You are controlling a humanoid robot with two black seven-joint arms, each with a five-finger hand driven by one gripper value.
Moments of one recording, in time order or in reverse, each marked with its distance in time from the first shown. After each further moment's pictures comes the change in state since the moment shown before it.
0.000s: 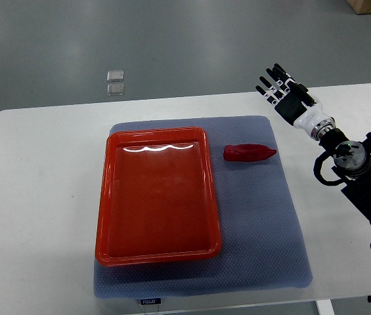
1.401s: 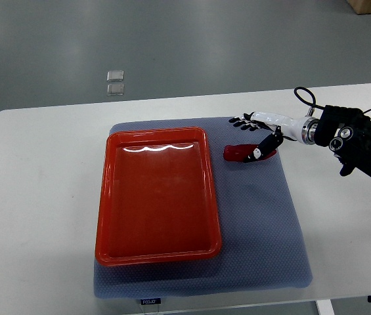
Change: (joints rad) left arm 0.000 0.000 0.000 -0.002 0.000 0.000 0.000; right arm 0.018 -0.243 -0.317 0.521 -1.481 -0.252 0.030
